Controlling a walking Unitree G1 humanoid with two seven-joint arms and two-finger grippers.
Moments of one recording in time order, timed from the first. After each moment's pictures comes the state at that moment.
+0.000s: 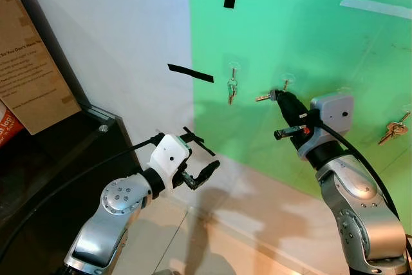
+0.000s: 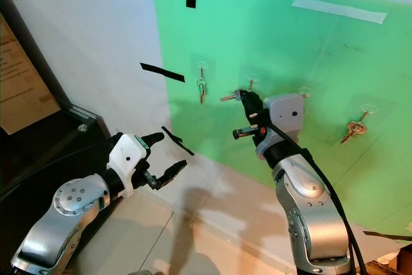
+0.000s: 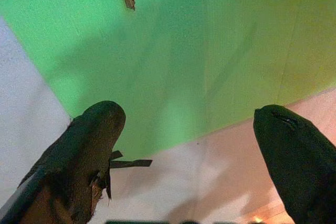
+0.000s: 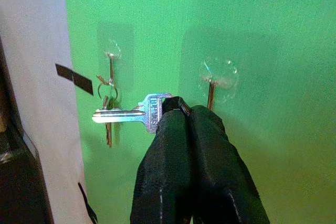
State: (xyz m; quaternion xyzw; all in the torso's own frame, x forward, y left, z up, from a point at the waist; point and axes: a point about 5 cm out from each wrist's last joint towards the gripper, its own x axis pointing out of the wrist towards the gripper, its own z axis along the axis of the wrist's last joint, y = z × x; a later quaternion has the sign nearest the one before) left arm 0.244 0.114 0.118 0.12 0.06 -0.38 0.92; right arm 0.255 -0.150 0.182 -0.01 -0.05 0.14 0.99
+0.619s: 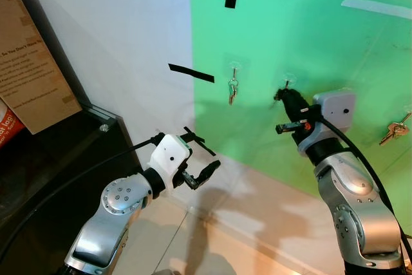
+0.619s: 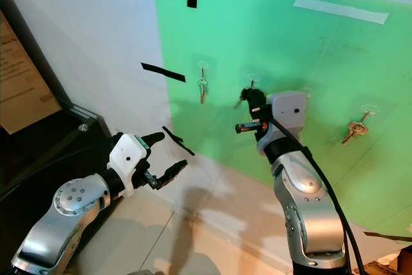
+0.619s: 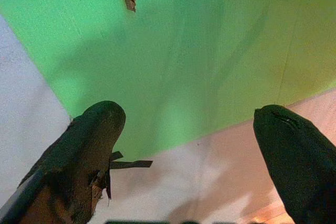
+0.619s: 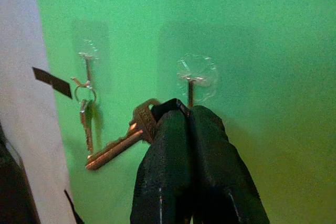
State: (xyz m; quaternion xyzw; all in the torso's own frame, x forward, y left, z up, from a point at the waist) left arm 0.244 0.113 0.118 0.12 0.05 -0.38 0.92; right arm 0.262 -0.153 0.180 0.00 -0.05 0.10 0.99
